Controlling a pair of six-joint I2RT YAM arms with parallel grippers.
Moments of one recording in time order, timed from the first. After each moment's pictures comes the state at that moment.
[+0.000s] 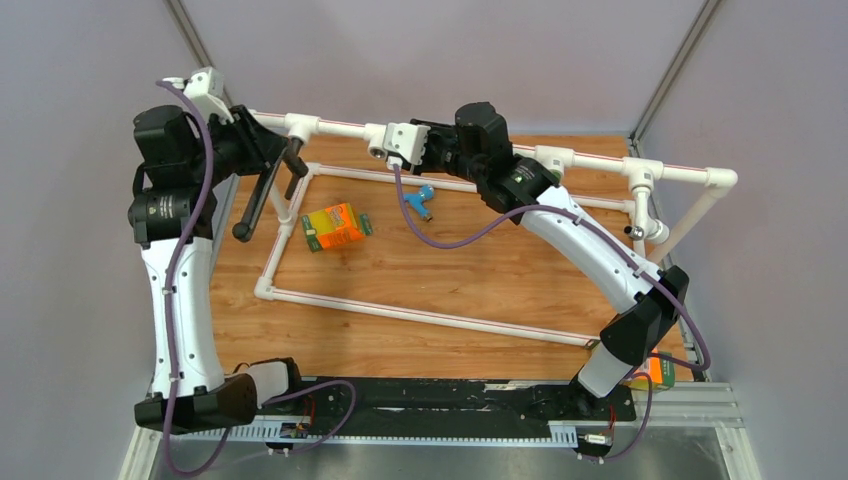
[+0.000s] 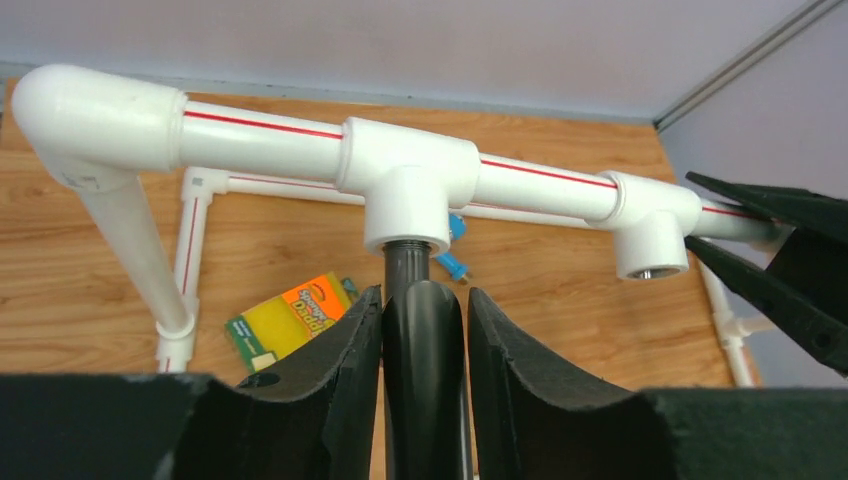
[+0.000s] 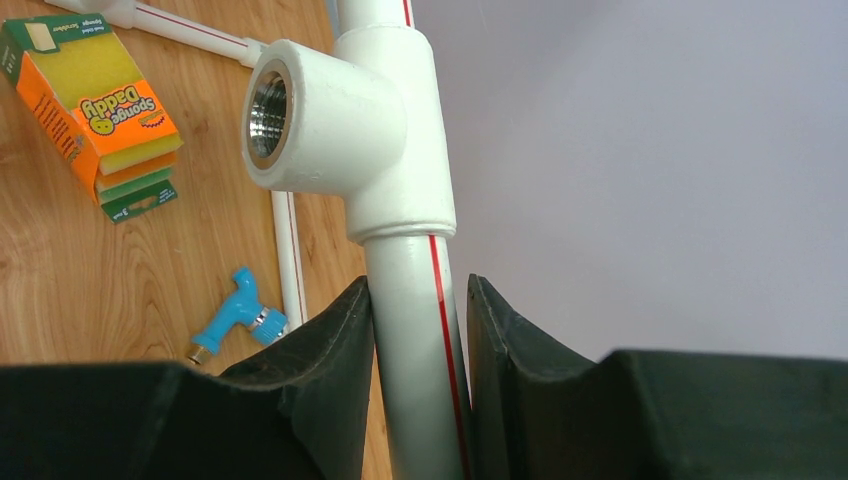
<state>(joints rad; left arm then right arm) 0.17 1.19 1.64 -0.72 0.54 -0.30 0.76 1.66 1.77 -0.34 -0.15 -0.90</state>
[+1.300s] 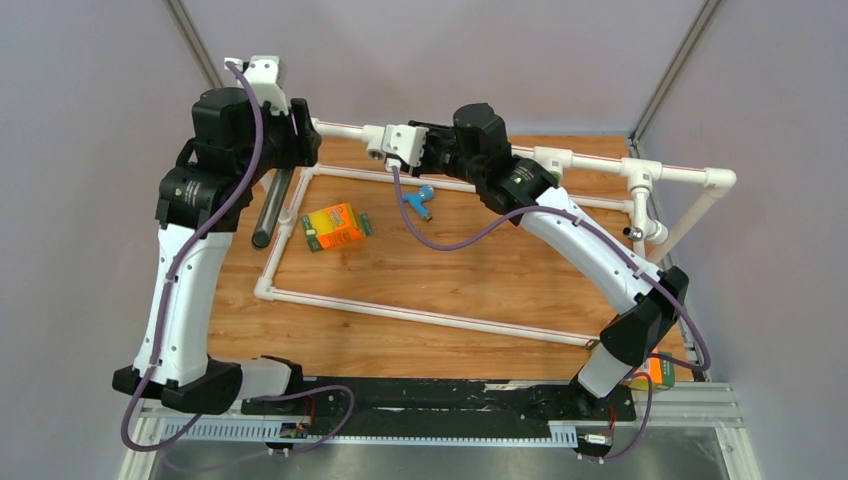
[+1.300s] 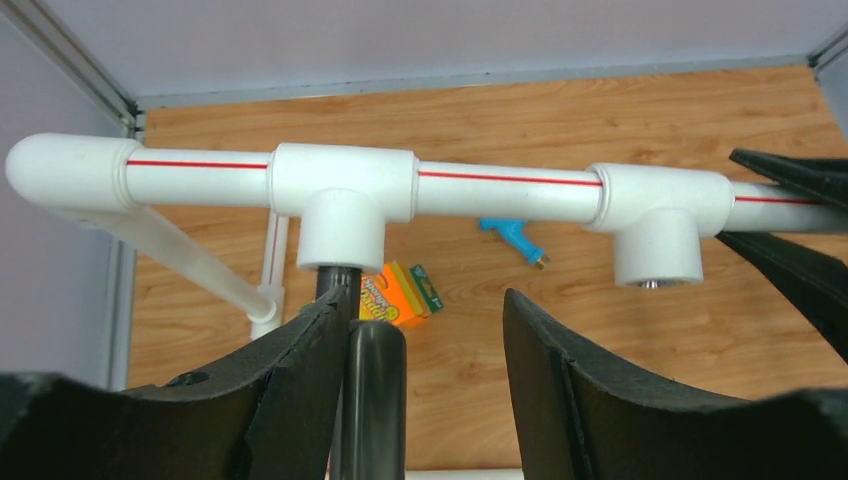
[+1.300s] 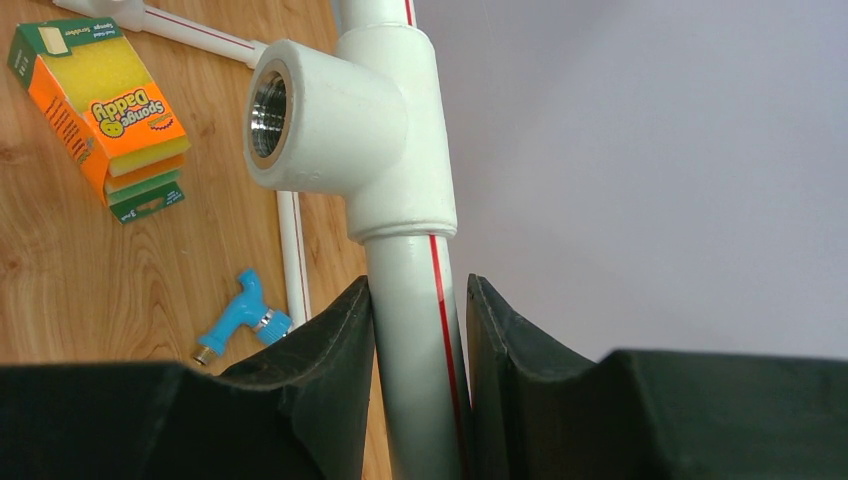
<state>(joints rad) -0.26 1.30 1.88 -0.92 -0.03 -0.14 0.76 1.66 1.77 -0.34 -0.15 -0.90</state>
